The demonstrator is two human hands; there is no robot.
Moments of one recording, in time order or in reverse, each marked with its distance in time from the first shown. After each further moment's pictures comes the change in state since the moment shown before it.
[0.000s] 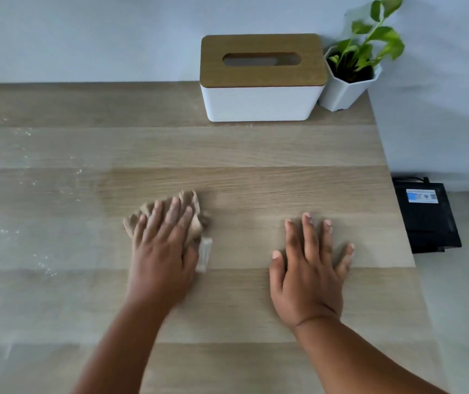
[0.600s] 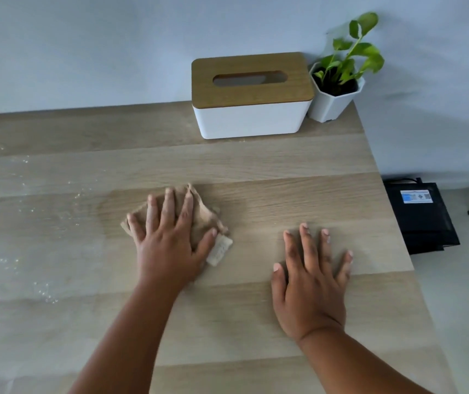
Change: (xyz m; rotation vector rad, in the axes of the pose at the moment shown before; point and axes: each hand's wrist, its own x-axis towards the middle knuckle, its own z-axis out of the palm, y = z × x) left_hand 0.051 -0.002 0.009 0.127 -0.061 -0.108; right_hand -0.001 0.001 0.002 0.001 0.013 -0.004
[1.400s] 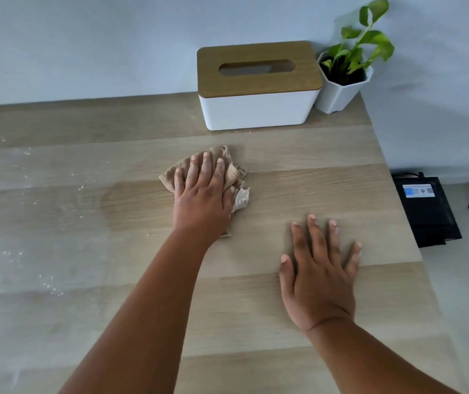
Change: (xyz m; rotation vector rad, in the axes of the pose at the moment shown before) left_hand 0.063 0.040 0.001 -0.097 -0.037 0.104; right_hand 0.000 0.001 0.003 -0.018 -0.010 0.010
